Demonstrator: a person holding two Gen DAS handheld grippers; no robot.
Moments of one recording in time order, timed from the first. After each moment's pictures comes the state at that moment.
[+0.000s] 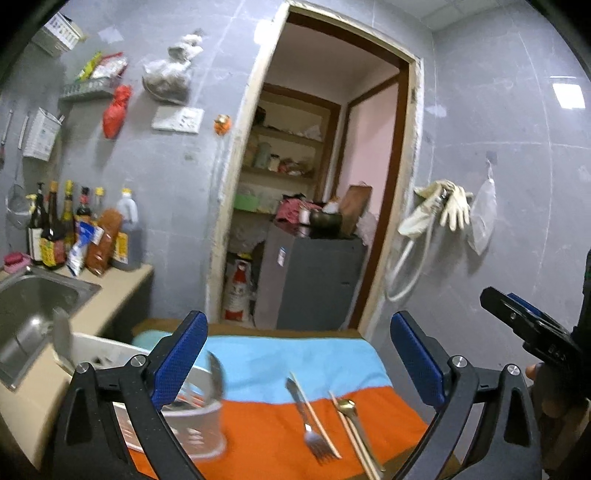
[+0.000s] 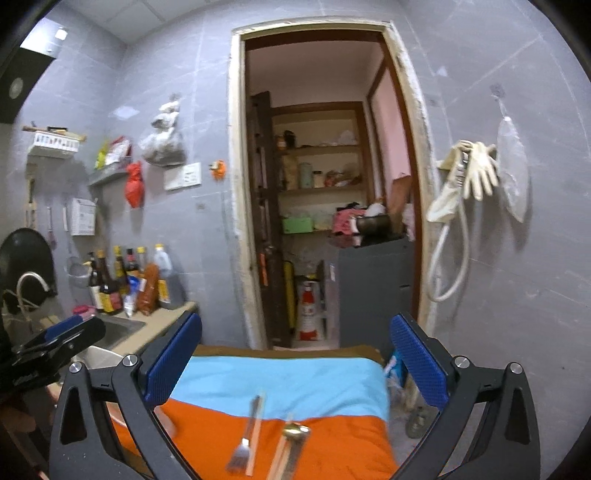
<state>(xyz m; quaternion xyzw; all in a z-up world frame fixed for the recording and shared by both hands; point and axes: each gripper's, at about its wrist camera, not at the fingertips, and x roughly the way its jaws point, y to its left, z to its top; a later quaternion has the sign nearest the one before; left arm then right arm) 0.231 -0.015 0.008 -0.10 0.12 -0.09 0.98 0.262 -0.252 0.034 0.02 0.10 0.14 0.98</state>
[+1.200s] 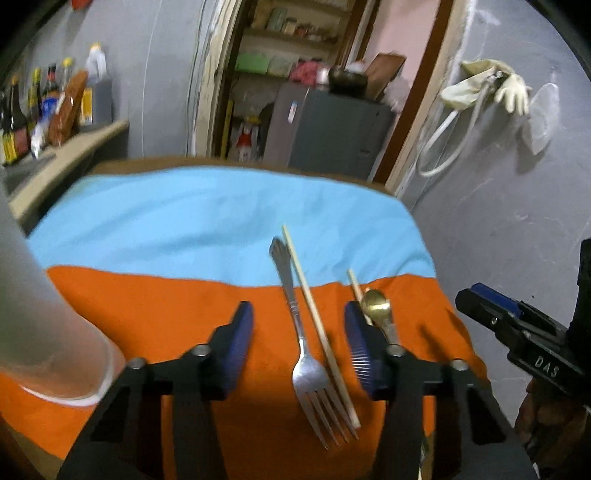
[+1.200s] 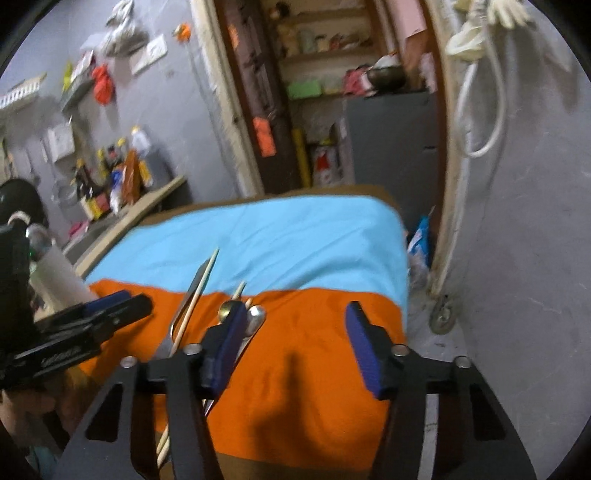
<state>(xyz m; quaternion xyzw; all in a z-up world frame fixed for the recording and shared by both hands) 0.356 -0.062 -0.141 -0.11 0.38 -0.08 0.92 0.373 -0.273 -0.114 0.01 0.36 0.22 0.91</state>
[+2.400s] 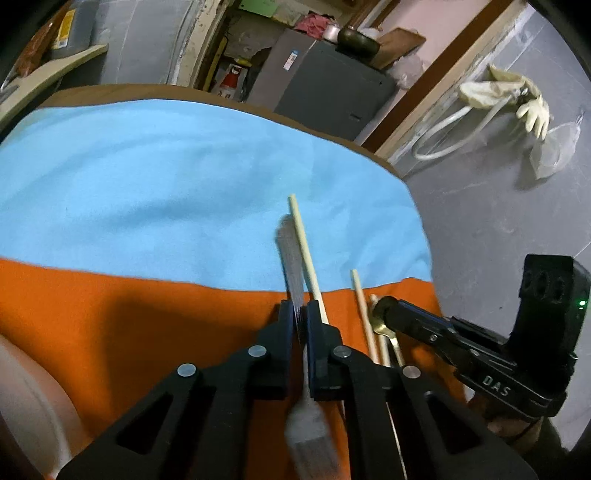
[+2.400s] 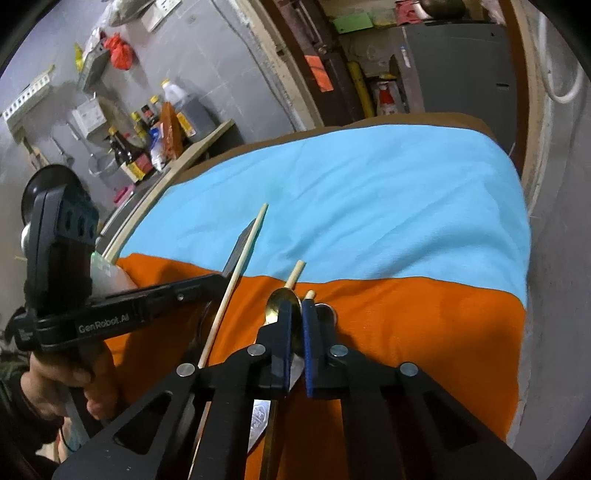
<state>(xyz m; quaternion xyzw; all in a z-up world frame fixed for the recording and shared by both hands) 0.405 -0.034 -0.153 -0.20 0.46 -0.14 0.85 0.430 -0.240 -0.151 0.06 0.46 0.33 0.83</state>
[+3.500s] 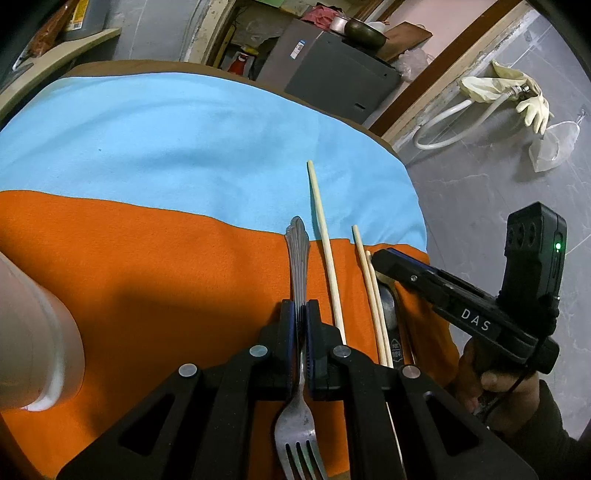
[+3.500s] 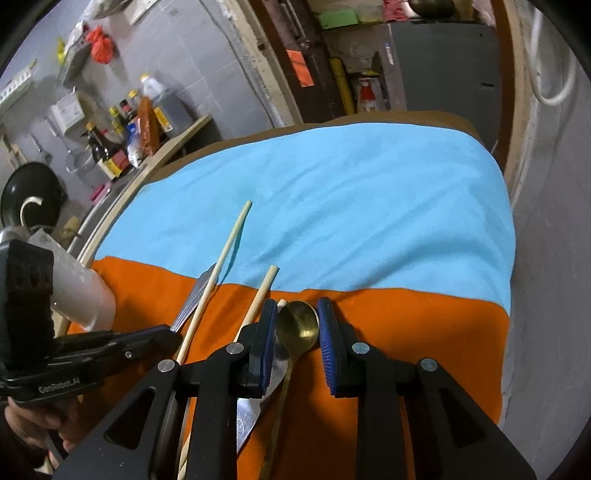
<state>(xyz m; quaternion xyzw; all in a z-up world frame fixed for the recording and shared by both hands) 0.375 -0.028 -0.154 -0.21 0.48 -0.14 0.84 0.444 -0.228 -0.156 0.03 0.47 0.30 0.83</state>
